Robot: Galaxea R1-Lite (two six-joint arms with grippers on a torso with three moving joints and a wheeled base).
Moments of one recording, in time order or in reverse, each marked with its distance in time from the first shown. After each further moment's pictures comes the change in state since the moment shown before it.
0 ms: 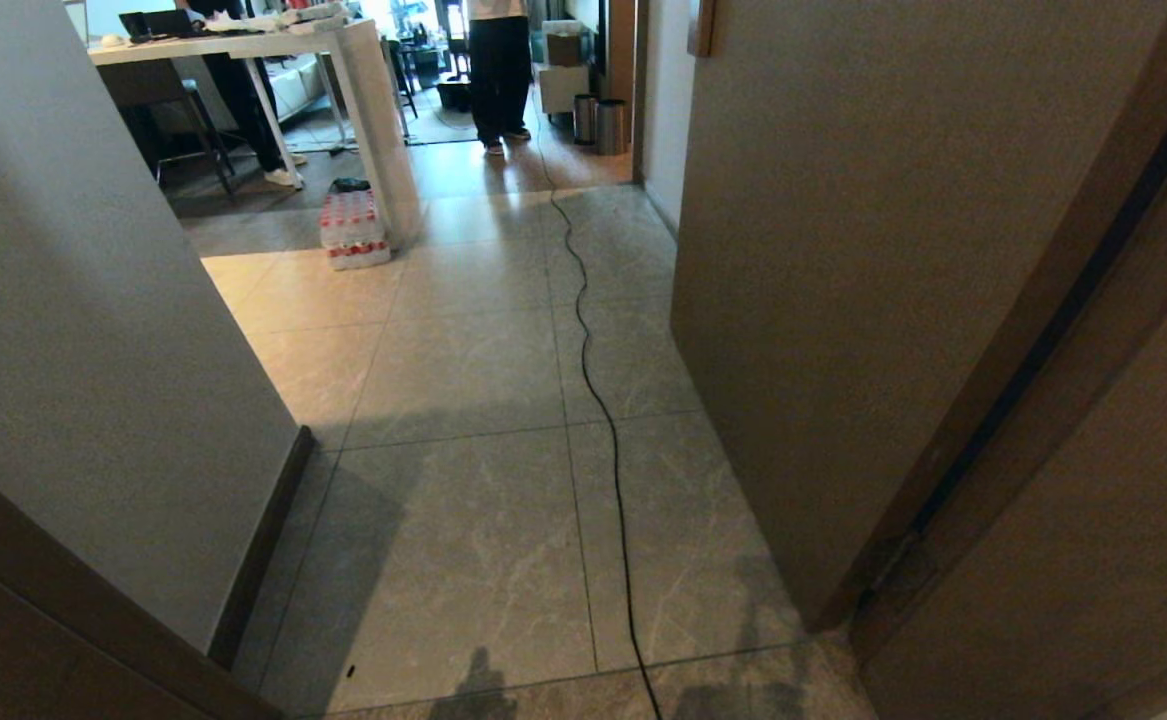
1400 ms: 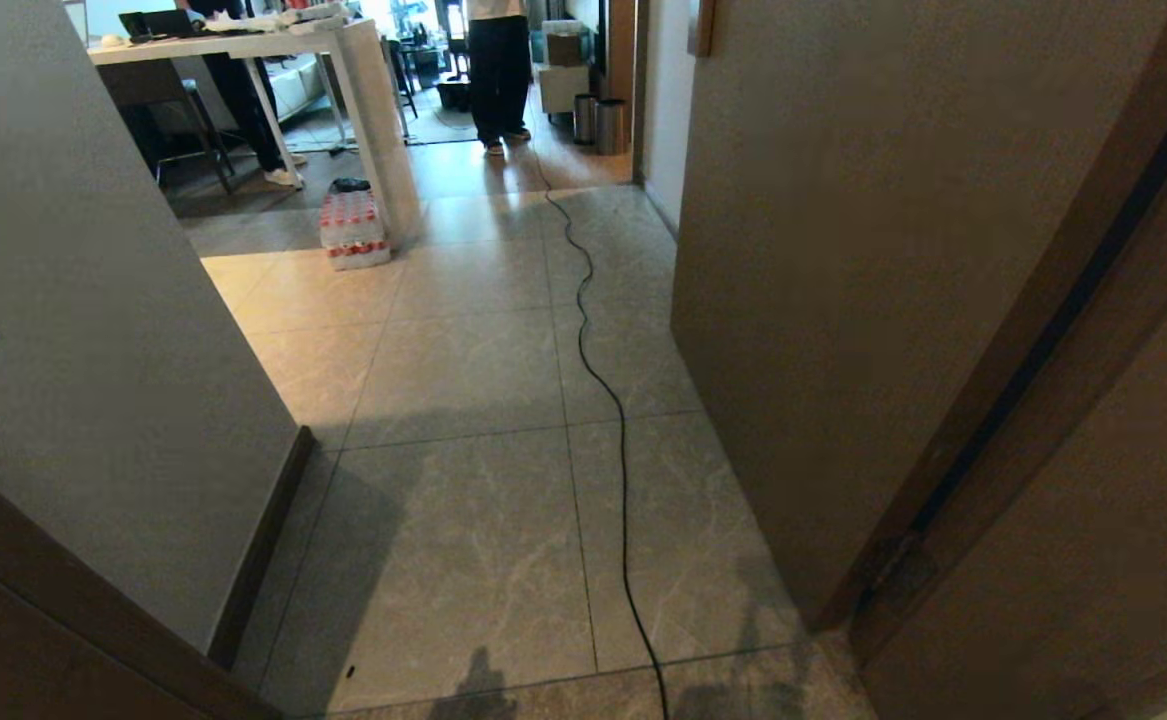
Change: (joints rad) left arm 0.000 0.000 0.000 0.000 -0.001 0.006; right arm 0.000 0.000 0.000 0.000 0.000 0.000
